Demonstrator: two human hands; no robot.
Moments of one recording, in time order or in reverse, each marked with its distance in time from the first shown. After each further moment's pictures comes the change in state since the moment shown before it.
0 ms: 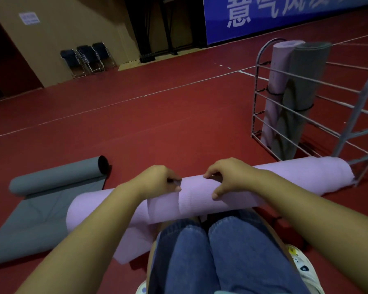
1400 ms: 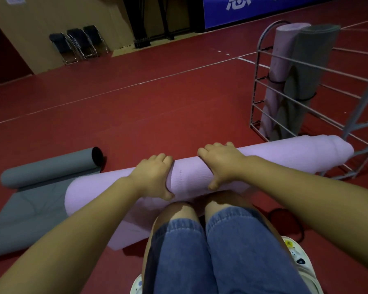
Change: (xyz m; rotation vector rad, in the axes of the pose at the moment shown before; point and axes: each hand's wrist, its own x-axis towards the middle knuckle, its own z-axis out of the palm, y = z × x) left_hand 0.032 -0.024 0.028 0.373 0.116 0.048; right_hand 0.034 0.003 0.002 -0.403 0.004 -0.032
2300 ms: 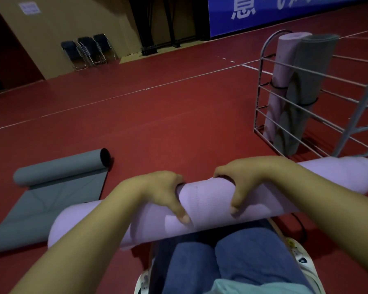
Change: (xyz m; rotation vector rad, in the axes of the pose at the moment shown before) left_hand -0.050 0.033 -0.048 -0.417 -0.426 0.027; right_hand -0.062 0.000 -0.027 0.299 -0.391 -0.098
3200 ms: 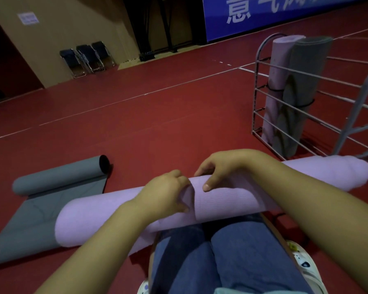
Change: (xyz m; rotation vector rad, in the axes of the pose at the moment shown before) left_hand 0.001 0.015 0.014 0.301 0.397 0.038; right_hand 0.041 0.002 -0.022 0.361 0.037 -0.074
